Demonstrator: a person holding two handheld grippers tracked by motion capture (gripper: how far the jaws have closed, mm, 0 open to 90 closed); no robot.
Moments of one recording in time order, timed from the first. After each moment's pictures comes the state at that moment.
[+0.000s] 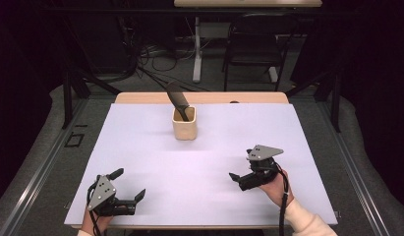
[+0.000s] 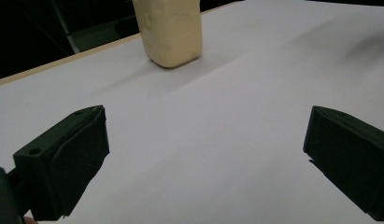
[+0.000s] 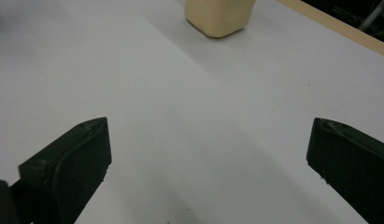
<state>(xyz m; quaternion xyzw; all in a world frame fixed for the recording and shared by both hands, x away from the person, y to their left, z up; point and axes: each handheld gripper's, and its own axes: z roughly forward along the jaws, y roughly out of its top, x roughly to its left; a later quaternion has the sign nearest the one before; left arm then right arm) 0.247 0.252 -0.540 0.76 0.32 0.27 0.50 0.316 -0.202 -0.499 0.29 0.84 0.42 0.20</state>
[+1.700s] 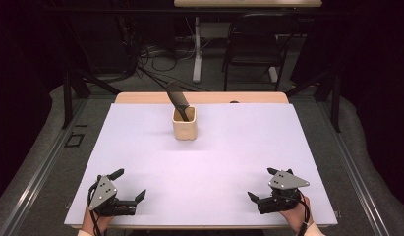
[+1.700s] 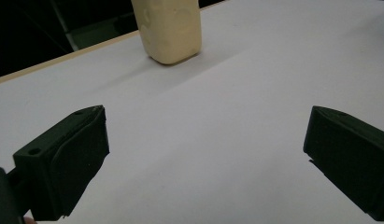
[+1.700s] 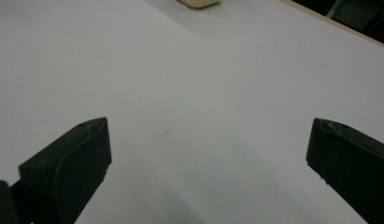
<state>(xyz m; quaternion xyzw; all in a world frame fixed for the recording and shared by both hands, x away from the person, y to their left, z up) 0.247 0.252 -0.542 0.76 0.32 0.27 0.49 0.254 -0.248 -0.523 0.32 0.82 0.41 0.25</state>
